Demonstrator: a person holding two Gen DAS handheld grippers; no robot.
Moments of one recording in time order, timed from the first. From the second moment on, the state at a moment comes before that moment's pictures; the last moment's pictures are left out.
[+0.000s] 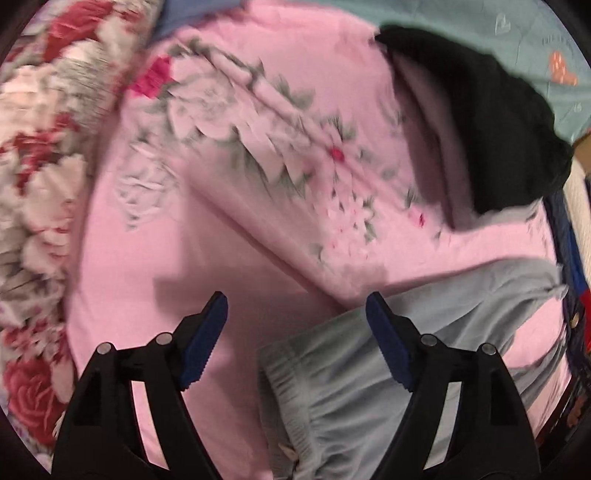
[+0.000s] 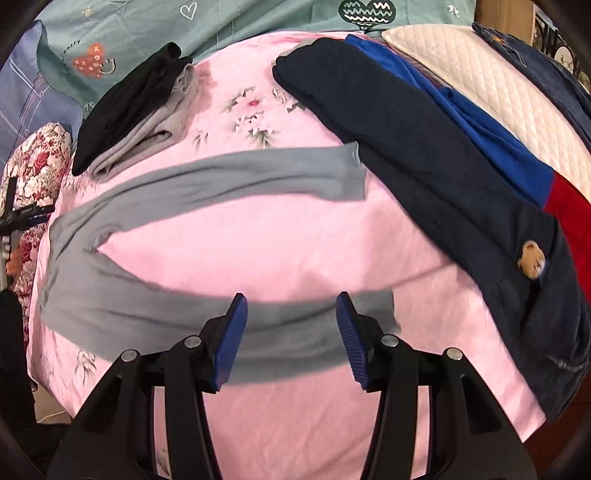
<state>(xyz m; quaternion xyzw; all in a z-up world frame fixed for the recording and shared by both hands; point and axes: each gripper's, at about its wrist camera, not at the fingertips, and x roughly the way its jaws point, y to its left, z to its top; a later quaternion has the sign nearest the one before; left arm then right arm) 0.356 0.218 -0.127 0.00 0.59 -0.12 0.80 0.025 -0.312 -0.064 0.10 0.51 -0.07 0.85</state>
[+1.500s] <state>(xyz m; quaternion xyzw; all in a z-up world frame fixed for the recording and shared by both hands) 0.330 0.202 -0.125 0.07 0.50 -0.09 0.86 0.333 -0.059 -0.136 -0.25 0.53 0.26 0.77</state>
